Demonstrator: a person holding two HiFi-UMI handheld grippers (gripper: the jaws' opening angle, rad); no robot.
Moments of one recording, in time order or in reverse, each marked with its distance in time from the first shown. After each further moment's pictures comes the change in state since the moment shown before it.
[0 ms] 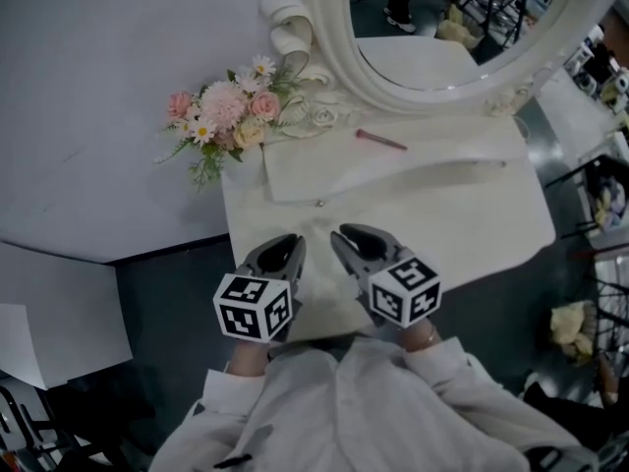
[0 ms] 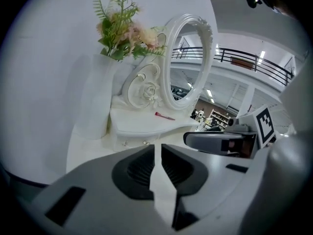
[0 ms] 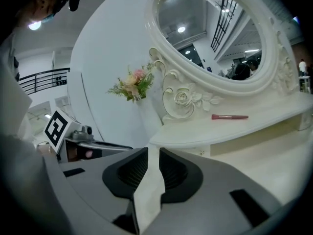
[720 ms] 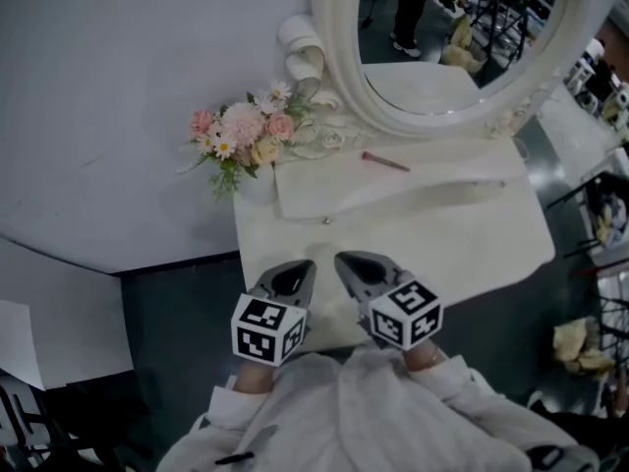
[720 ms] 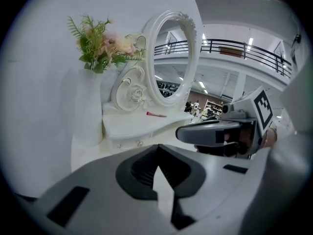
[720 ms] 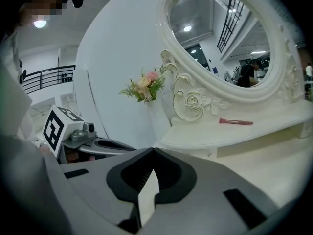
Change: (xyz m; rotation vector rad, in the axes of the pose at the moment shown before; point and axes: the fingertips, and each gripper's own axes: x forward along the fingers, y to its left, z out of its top) left arm -0.019 -0.026 -0.002 0.154 0.028 -0.008; right arm -0.014 0.032 0.006 -0.051 0.015 0.038
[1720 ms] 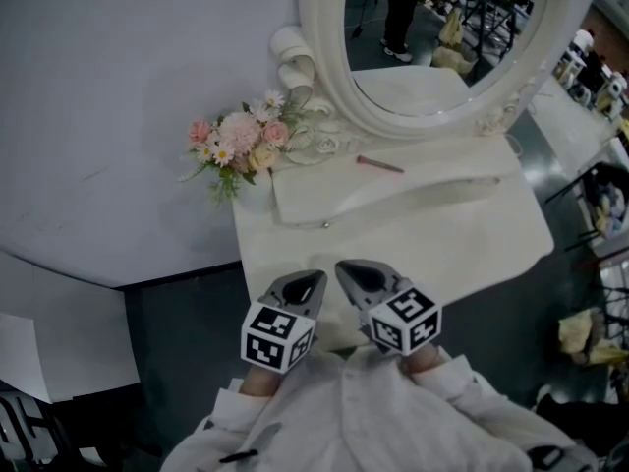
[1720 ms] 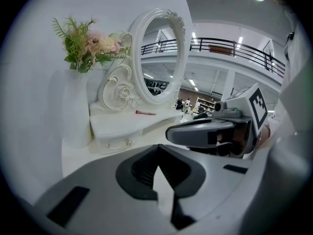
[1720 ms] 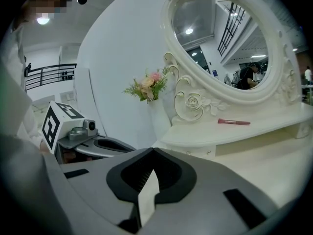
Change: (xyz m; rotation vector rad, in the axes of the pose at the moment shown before) left arm 0.002 -0.025 -0.007 0.075 0.009 -0.094; right arm -0.007 0.006 -0.010 -0.032 -0.018 -0.021
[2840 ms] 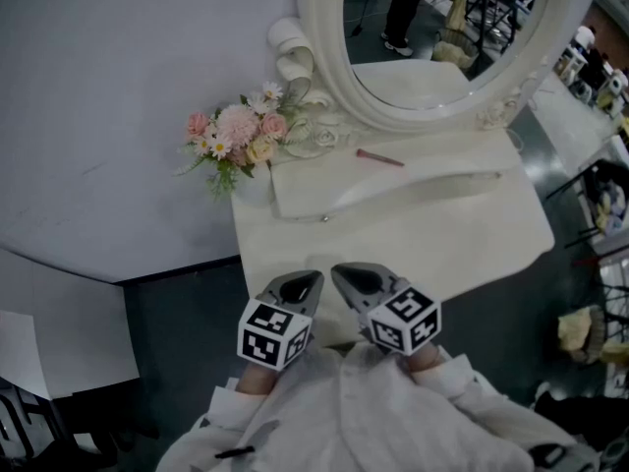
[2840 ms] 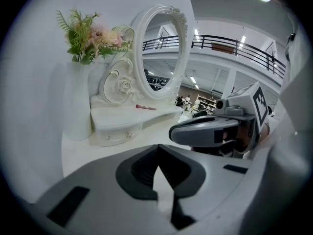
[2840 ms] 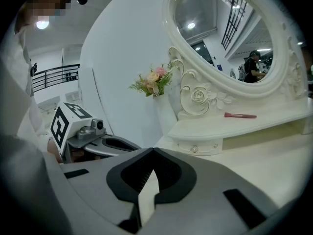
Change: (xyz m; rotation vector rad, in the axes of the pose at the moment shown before) left arm -0.004 -0.002 -0.016 -0.023 0.048 -0.011; right arm -0.004 0.016 -0.011 0.007 0.038 0.069
